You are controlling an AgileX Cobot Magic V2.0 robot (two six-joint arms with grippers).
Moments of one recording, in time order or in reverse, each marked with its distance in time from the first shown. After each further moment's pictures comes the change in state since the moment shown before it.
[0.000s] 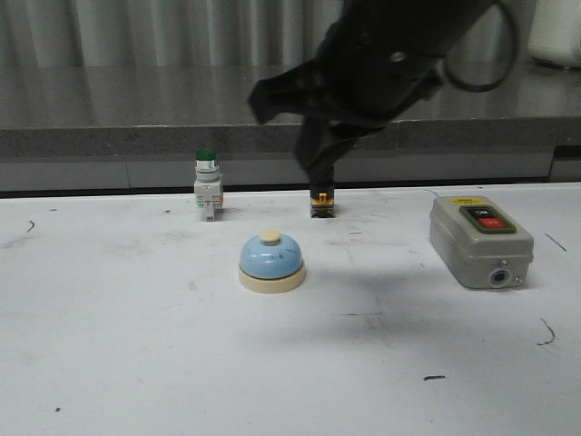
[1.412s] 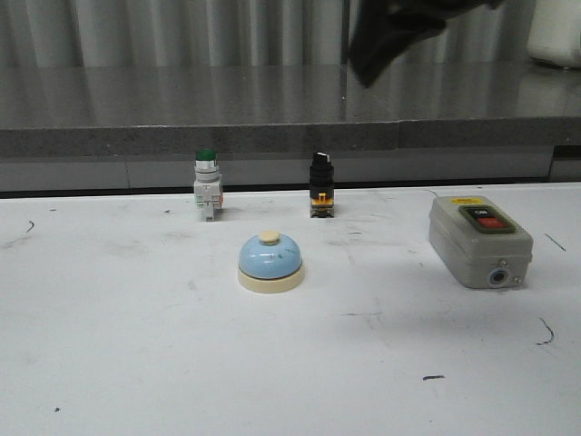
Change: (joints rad) left arm 0.000 0.000 0.000 0.000 0.000 0.000; right arm -0.148 -0.268 0.053 0.020 0.104 0.000
